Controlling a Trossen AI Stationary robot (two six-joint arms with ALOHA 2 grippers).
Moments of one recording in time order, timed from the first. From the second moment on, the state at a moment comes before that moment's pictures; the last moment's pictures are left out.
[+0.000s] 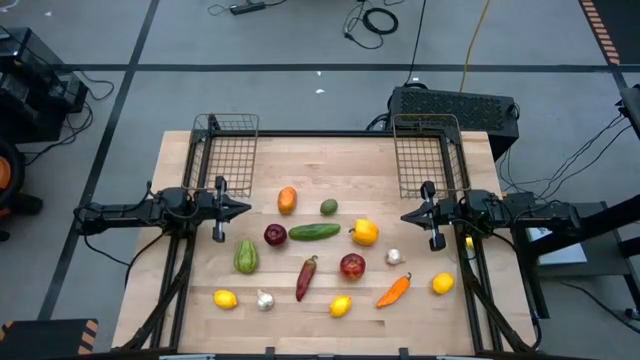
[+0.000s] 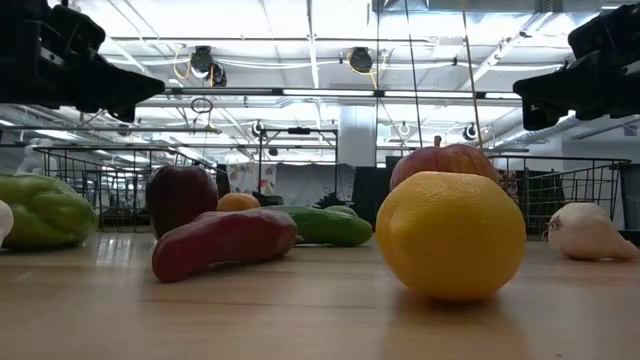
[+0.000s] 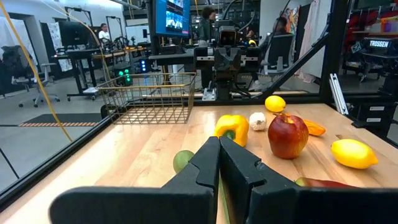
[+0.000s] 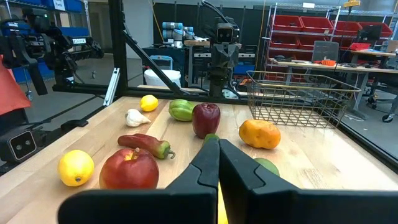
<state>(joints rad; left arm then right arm) 0.04 0.00 0.00 0.02 0.00 0.06 0.00 0.03 0.01 0.03 -0.08 -0.03</state>
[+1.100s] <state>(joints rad) 0.04 0.00 0.00 0.03 -0.06 0.06 0.00 0.24 0.32 -0.01 -0.08 0.13</state>
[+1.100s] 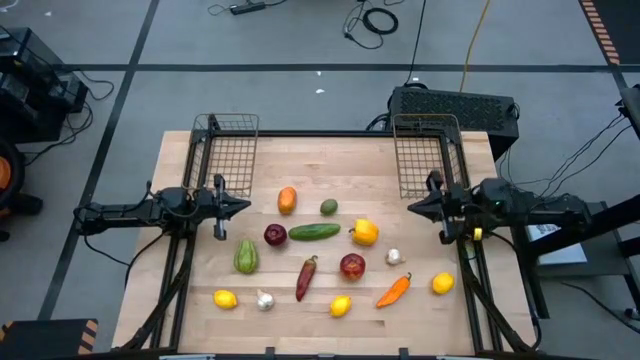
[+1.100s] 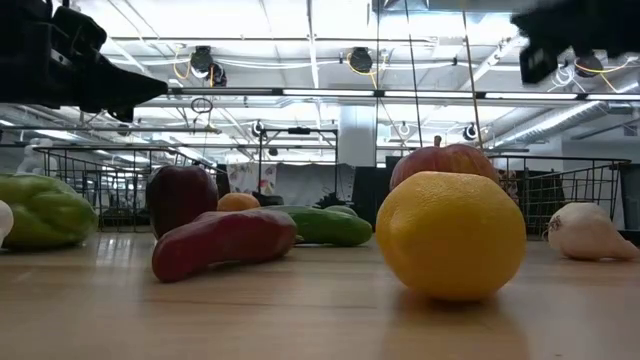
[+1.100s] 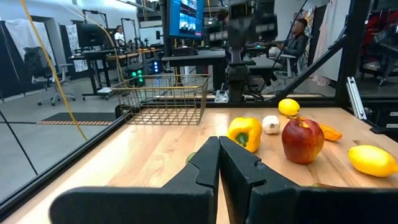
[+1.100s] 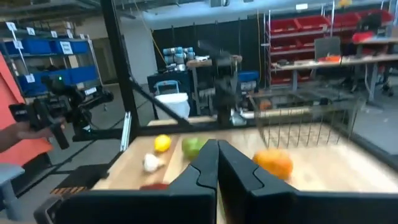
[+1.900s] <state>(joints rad) 0.04 0.00 0.00 0.07 -0.10 0.06 0.03 1.03 1.05 -0.31 0.03 0.15</state>
